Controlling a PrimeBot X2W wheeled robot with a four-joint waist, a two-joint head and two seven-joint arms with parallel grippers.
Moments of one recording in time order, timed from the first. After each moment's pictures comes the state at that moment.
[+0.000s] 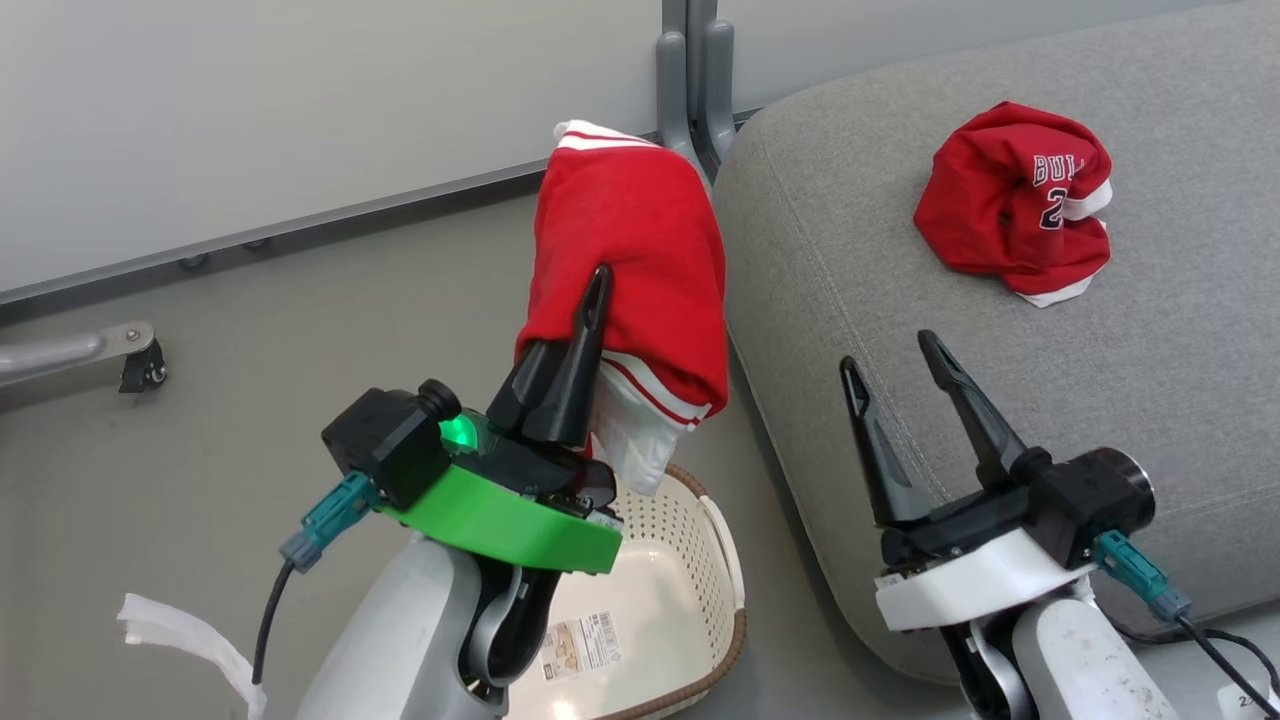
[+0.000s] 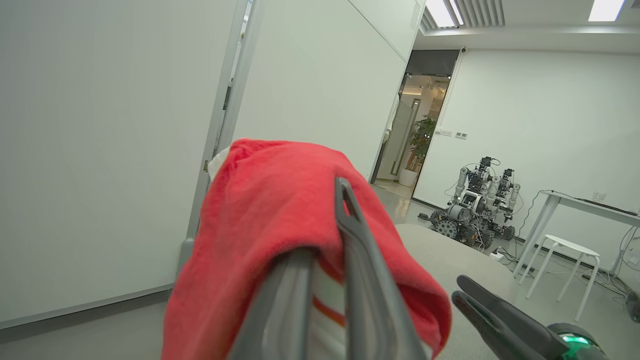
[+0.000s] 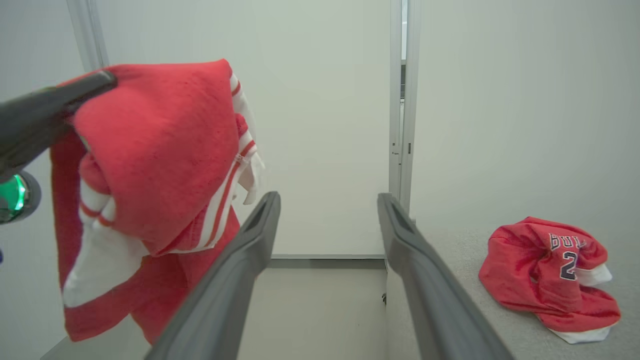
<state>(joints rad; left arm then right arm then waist) -0.34 0.05 -0.47 0.07 -0.56 -0.13 -0.26 -0.12 -0.10 0.23 0.00 0.17 0.13 -0.26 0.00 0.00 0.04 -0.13</state>
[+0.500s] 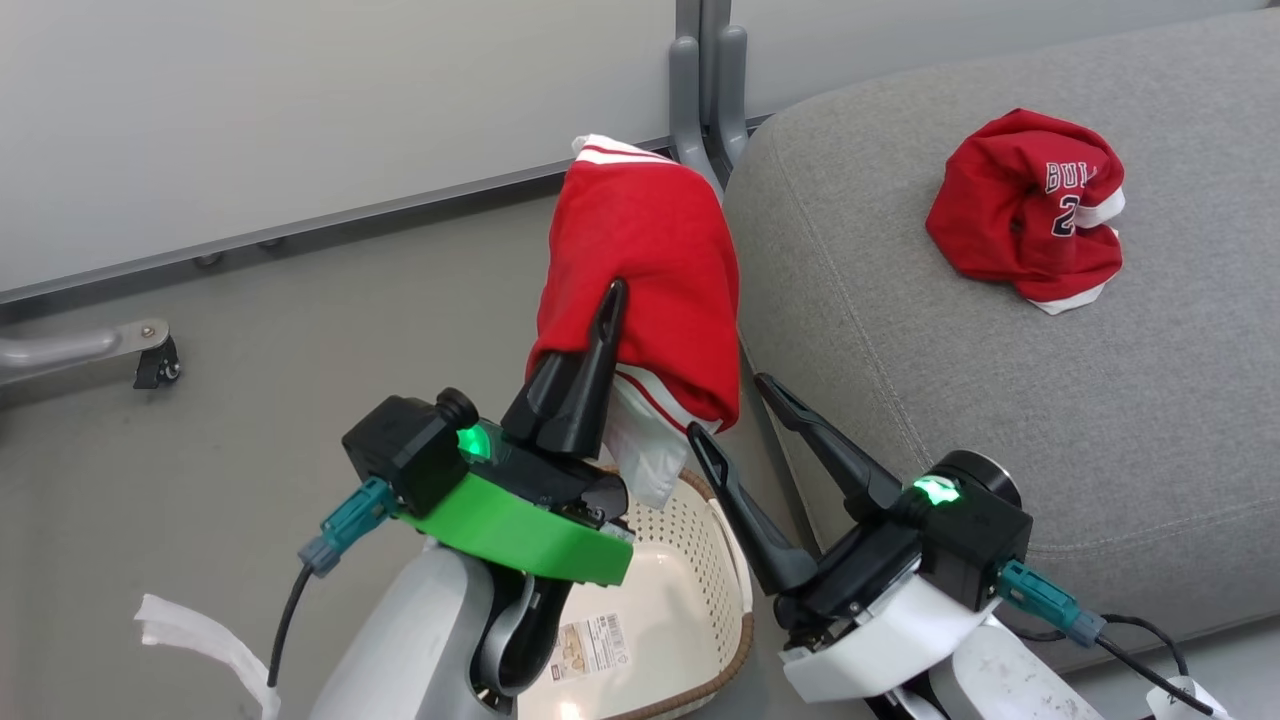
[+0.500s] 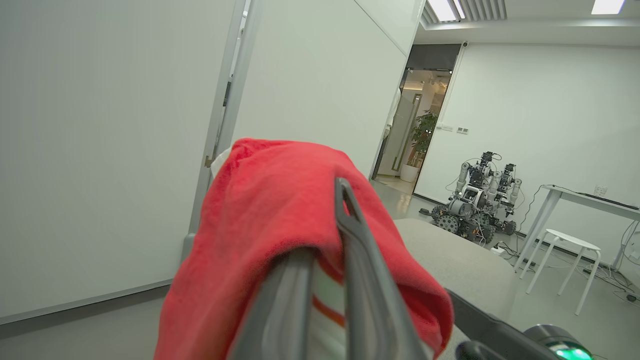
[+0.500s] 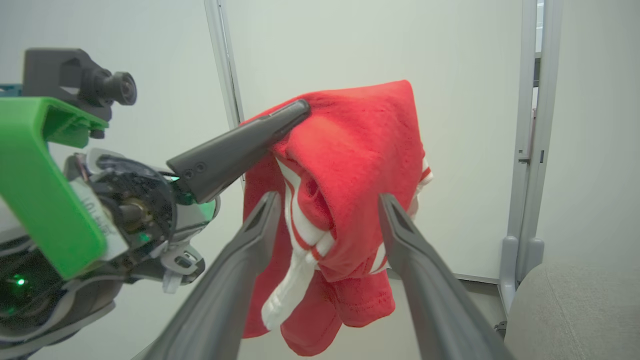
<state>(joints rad) -0.34 0.05 -0.49 0.08 -0.56 -0.13 -0.26 -0.18 -0.17 0.54 -0.07 0.32 0.13 -0.26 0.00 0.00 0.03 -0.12</state>
